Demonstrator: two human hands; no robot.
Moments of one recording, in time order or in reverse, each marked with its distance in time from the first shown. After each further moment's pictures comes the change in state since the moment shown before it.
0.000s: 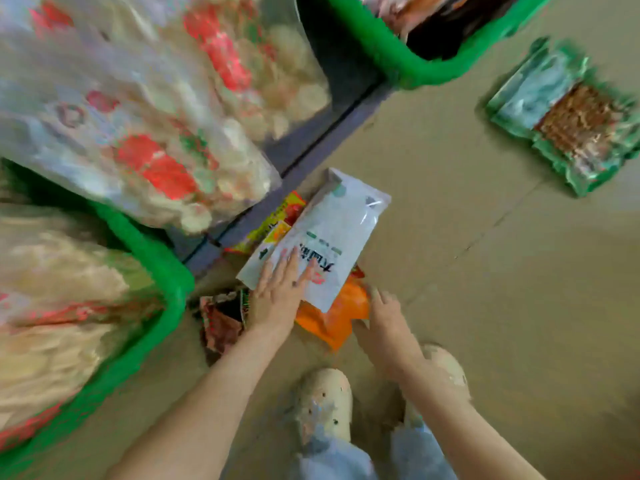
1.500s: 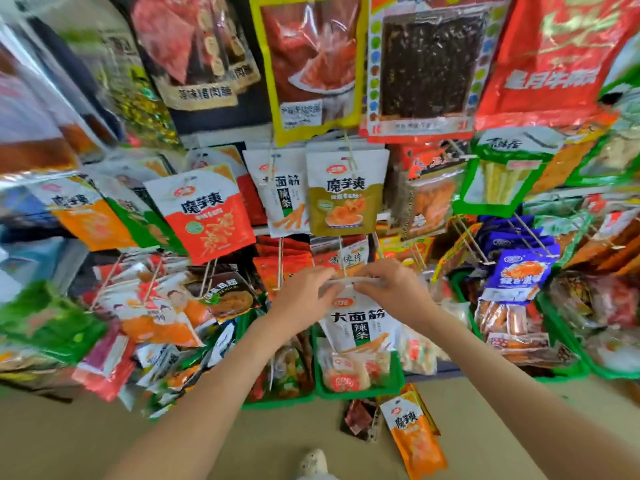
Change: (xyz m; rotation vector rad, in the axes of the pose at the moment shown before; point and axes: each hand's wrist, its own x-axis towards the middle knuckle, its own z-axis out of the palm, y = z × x) left_hand -0.467 -0.202 -0.705 -0.652 0.552 -0.568; right_hand -0.496 -0.606 -0.259 -0.203 0.062 -1.093
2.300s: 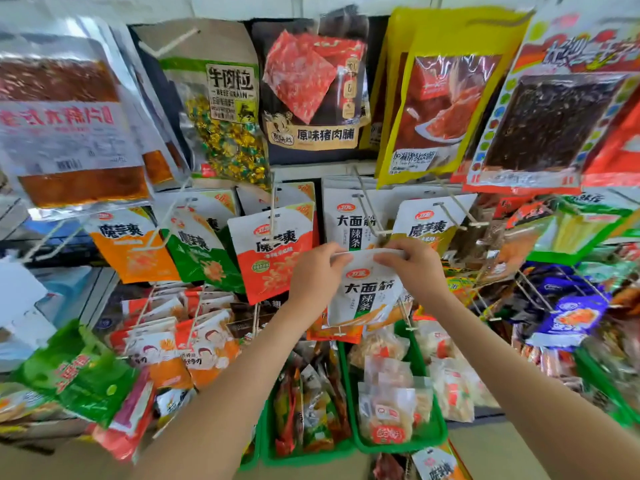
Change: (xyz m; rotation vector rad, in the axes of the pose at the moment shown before) left_hand 0.037 -0.130 -0.132 -0.204 0.312 -0.134; right_hand 0.154 -0.108 0.078 0.183 0.295 0.231
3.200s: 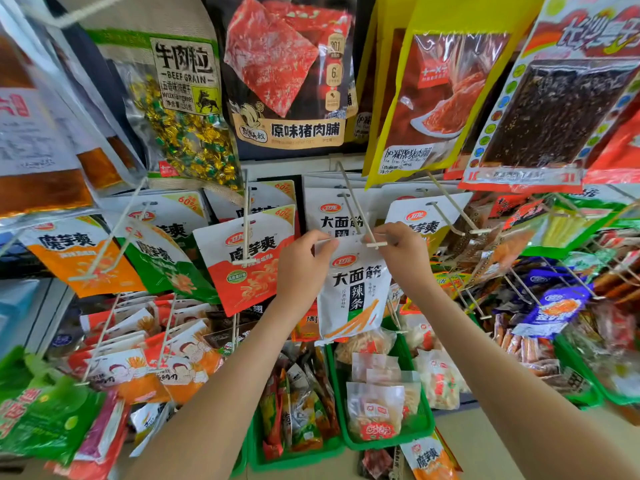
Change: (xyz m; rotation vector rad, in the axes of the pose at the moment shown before) left_hand 0.049 -0.015 0.022 -0.179 0.084 -0.017; right_hand 0.052 0.009 0.008 0.026 0.070 -0.013
